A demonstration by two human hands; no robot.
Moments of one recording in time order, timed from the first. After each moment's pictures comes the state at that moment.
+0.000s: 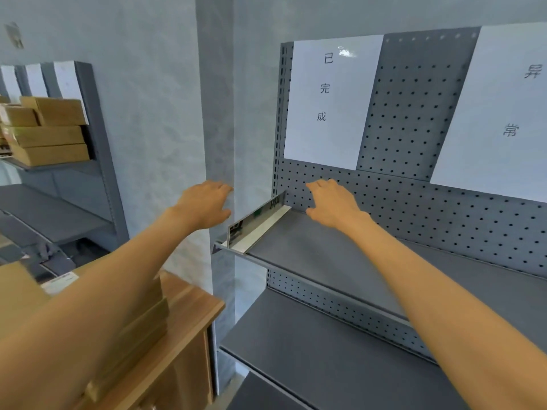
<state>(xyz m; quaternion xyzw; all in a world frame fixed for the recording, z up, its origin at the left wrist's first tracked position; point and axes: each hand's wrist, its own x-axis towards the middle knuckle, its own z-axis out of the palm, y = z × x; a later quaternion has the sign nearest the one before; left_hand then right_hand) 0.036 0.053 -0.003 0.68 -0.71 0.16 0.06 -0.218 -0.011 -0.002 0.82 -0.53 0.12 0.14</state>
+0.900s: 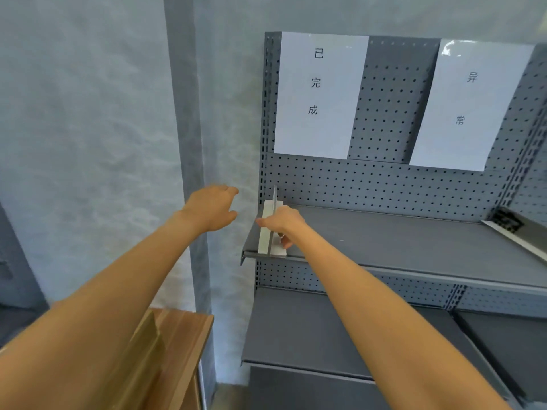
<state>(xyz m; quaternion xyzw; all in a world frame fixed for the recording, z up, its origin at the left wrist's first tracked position) 0.136 -0.022 -0.020 0.53 -0.83 0.11 0.10 -0.028 0.005 -0.037 0.58 -0.75 0.22 -0.23</state>
